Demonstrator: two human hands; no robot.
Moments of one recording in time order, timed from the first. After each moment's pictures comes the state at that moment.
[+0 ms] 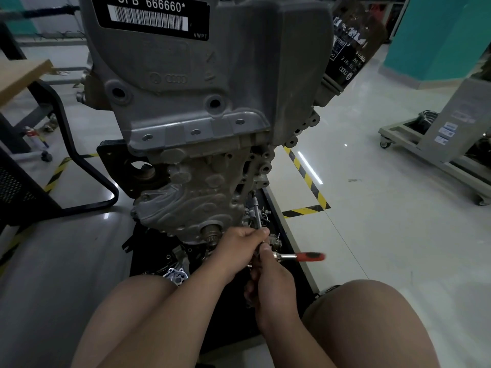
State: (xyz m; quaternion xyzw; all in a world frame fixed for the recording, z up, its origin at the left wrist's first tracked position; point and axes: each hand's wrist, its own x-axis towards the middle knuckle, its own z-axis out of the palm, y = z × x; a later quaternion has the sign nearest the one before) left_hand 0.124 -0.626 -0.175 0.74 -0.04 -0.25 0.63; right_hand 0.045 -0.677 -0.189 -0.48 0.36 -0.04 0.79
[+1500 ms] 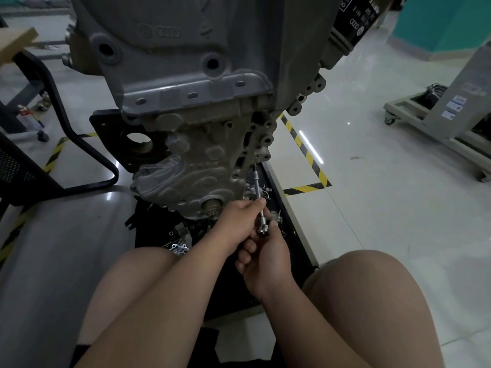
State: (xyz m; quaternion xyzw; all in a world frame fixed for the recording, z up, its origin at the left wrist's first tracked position) left_hand 0.124 -0.625 -0.179 0.73 0.00 -0.27 0.62; right_hand 0.051 -0.669 -0.185 -0.29 0.35 0.03 0.89
